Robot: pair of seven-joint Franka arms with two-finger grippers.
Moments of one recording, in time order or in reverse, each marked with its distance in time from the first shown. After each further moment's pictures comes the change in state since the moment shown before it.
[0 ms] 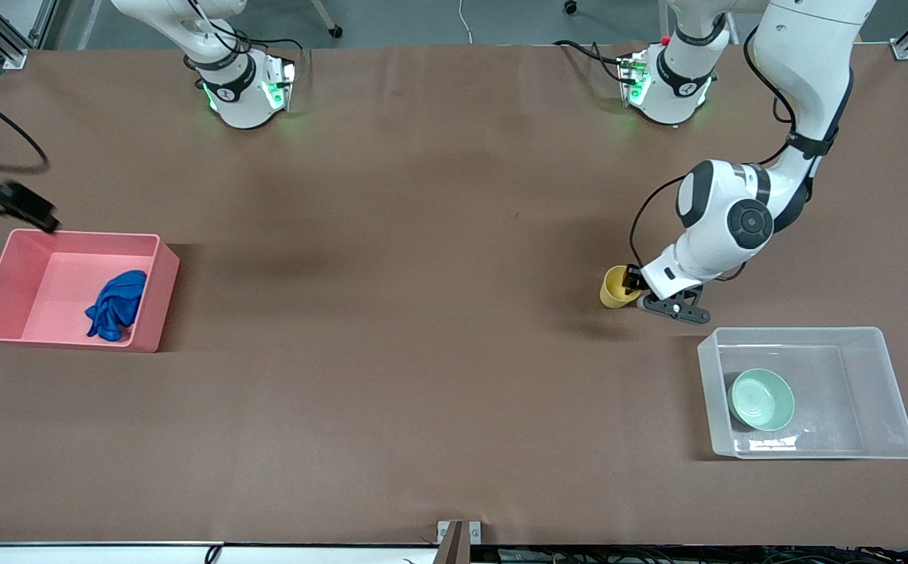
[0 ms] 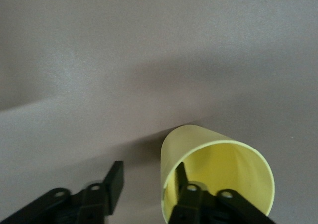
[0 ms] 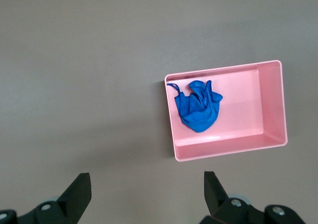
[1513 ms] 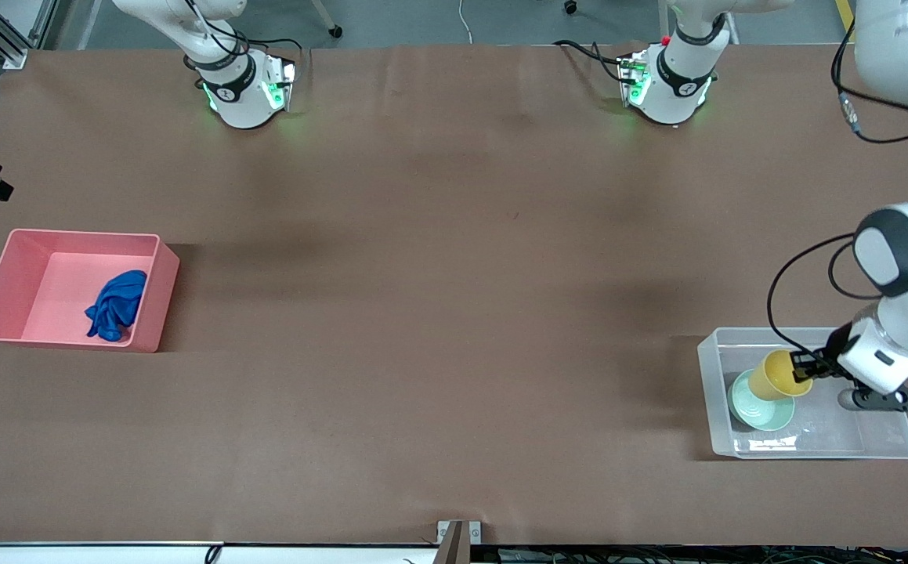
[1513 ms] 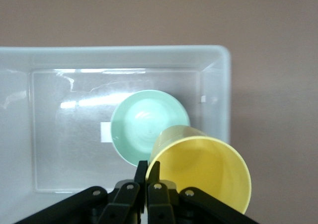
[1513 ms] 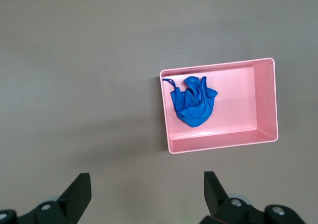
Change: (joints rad) left arm 0.021 0.241 0.366 0.720 -0.059 -0.378 0.094; right arm -0.037 0.012 -0.002 0.042 0.016 -0.039 -0.050
